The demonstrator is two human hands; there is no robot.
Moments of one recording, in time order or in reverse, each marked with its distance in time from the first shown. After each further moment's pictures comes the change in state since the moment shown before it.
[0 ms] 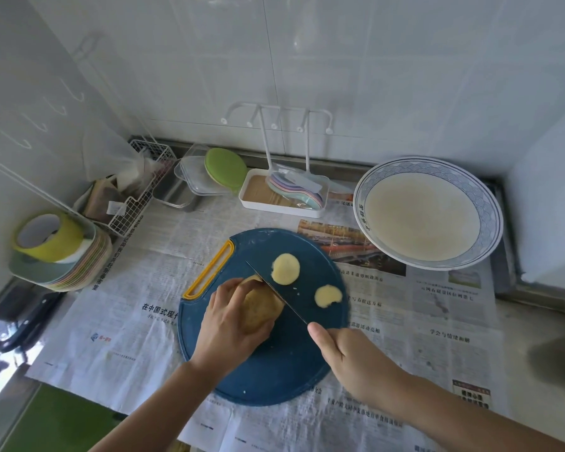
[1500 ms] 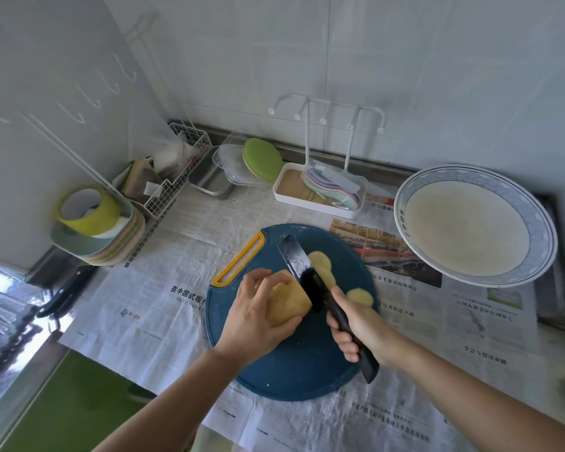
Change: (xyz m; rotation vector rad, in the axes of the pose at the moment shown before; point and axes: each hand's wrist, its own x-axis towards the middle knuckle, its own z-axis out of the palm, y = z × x) left_hand -0.001 -0.013 -0.001 -0.084 0.017 0.012; right_hand 0.070 0.009 0.008 0.770 -0.242 0.427
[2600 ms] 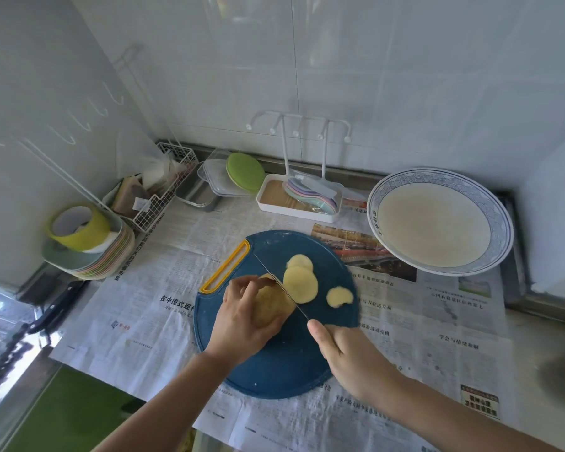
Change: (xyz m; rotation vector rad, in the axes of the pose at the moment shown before) left_hand -0.004 0.010 0.002 0.033 0.064 0.028; right_hand -0.071 0.019 0.027 -0.785 0.283 -0.470
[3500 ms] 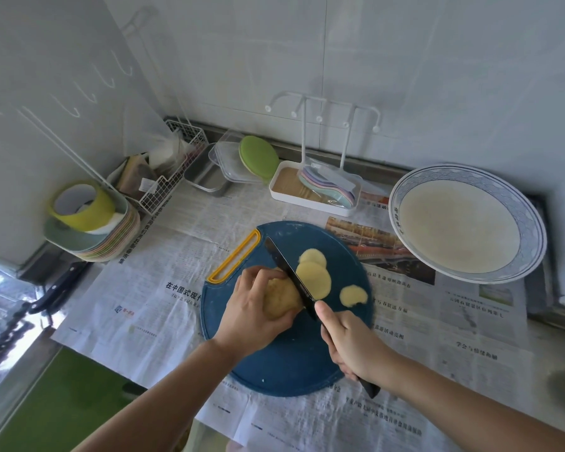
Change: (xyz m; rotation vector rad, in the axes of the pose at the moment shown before) left_hand 0.008 -0.007 0.002 -0.039 -0.039 -0.033; right_hand 0.037 0.003 0.005 0.296 -0.164 0.237
